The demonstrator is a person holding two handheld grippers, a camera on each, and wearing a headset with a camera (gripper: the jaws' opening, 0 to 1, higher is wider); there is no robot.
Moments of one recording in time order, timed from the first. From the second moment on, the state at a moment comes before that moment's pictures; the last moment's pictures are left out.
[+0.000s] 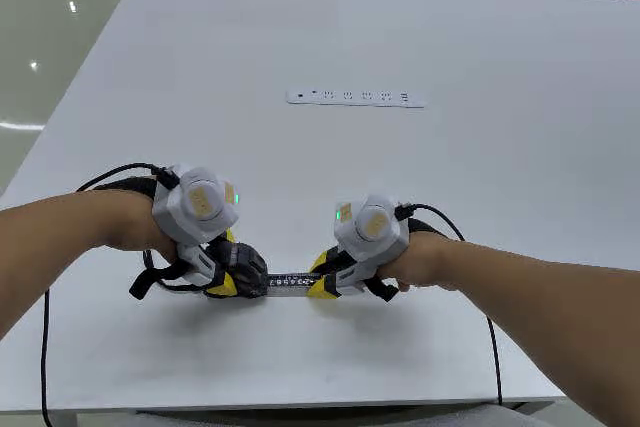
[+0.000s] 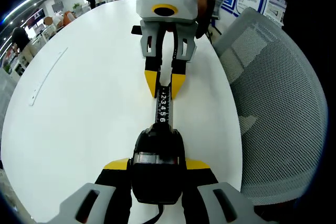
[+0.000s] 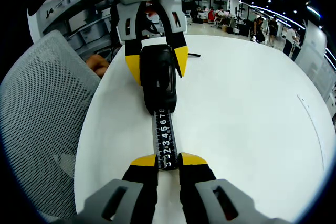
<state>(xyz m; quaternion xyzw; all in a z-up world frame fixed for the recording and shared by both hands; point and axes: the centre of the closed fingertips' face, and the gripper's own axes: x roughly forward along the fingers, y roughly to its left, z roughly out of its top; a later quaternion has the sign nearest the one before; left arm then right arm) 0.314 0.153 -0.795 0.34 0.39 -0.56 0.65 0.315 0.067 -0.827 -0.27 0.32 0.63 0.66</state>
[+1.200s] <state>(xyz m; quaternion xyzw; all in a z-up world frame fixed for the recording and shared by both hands) 0.315 0.153 -0.796 0.34 0.39 -0.55 0.65 0.318 0.040 -0.826 -0.28 0.33 0.61 0.66</state>
